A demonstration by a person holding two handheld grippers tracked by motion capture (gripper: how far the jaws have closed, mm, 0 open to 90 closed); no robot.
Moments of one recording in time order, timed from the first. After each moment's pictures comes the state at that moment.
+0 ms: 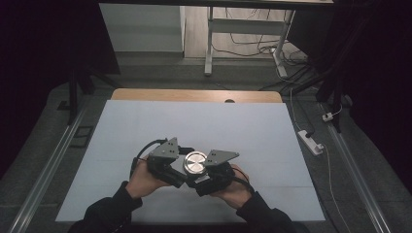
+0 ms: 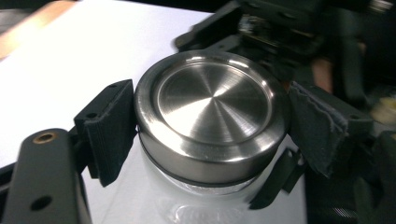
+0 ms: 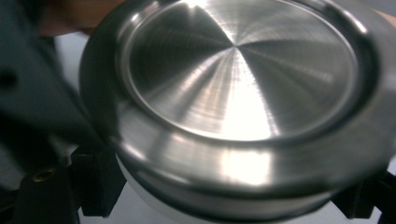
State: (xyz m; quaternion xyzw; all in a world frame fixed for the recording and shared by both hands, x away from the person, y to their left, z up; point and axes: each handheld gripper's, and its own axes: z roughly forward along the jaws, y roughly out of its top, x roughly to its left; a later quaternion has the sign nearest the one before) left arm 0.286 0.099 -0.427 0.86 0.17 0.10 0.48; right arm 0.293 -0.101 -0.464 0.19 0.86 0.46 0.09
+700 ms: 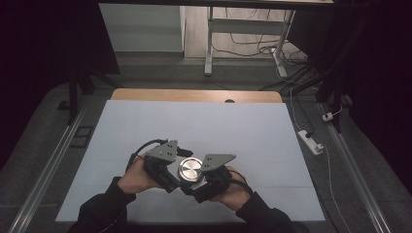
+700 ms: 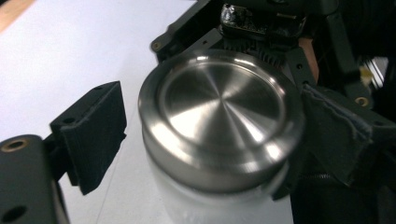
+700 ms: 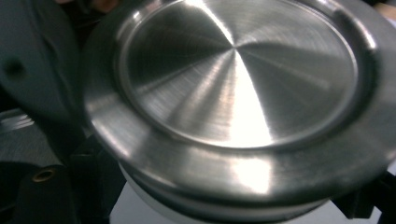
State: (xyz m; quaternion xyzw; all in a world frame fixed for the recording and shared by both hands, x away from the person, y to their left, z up) left arm 0.291 0.111 -0.421 0.89 0.05 0.04 0.45; right arm 0.283 -0.093 -0.462 0.13 0.87 0.47 0.04
